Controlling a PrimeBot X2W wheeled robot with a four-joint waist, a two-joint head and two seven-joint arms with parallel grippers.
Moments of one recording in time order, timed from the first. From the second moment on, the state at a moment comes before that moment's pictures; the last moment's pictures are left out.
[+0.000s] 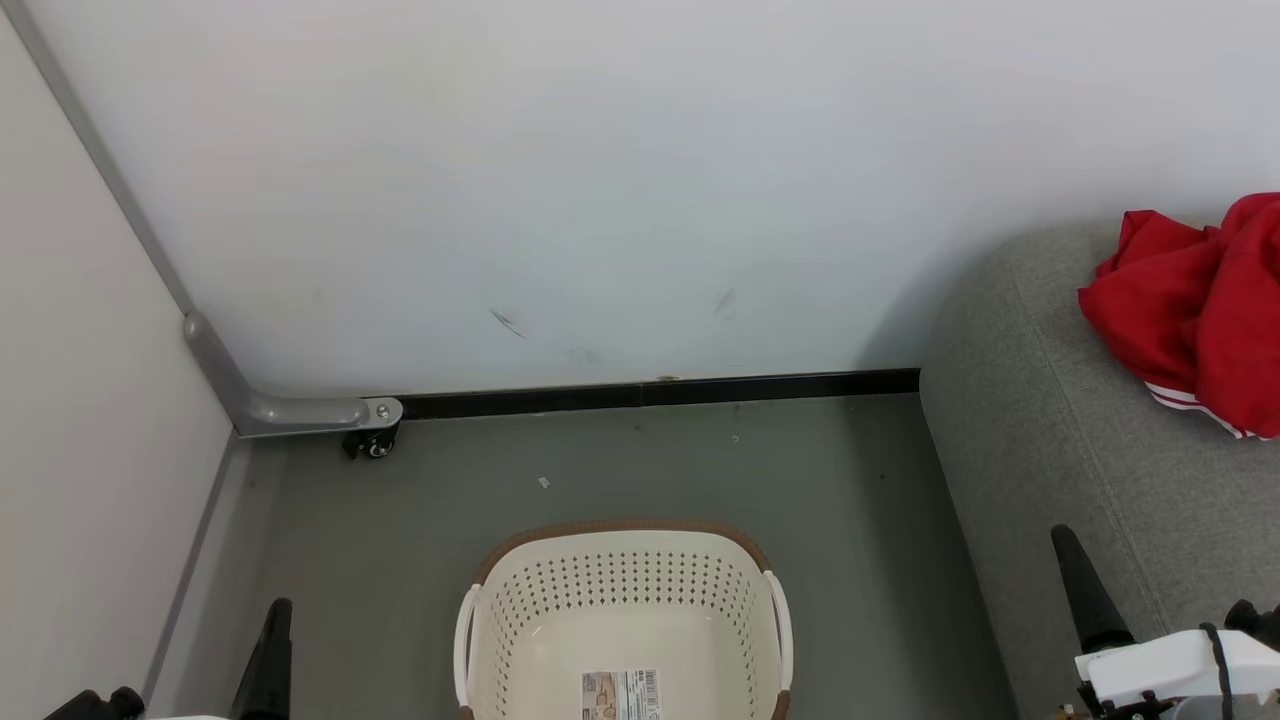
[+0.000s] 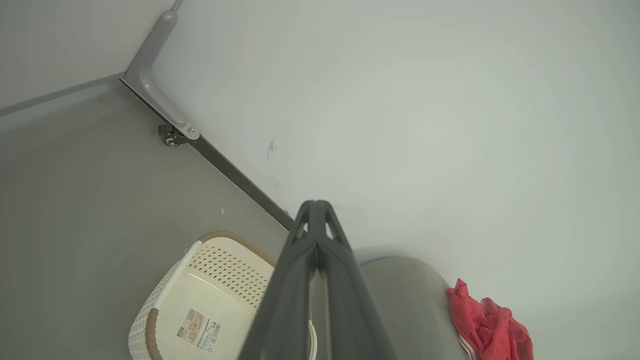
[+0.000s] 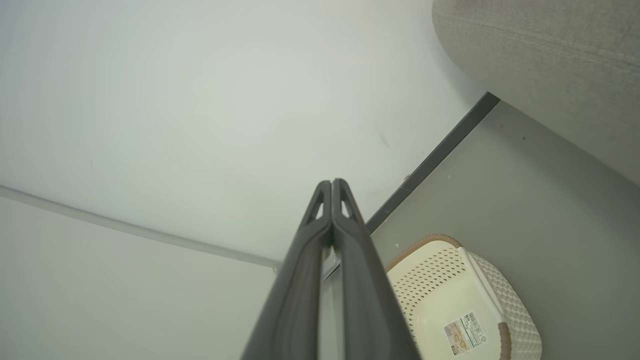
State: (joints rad) left arm 0.06 0.09 -0.01 0.16 -1.12 -0.06 -0.05; right arm 0.03 -0.03 -0.10 0.17 0.99 0.12 -0.04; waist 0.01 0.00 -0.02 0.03
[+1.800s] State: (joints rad) left arm -0.06 0.06 0.05 0.27 -1.63 -0.12 0.08; right arm -0.06 -0.04 -0.12 0.27 1.60 0.12 0.10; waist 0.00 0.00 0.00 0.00
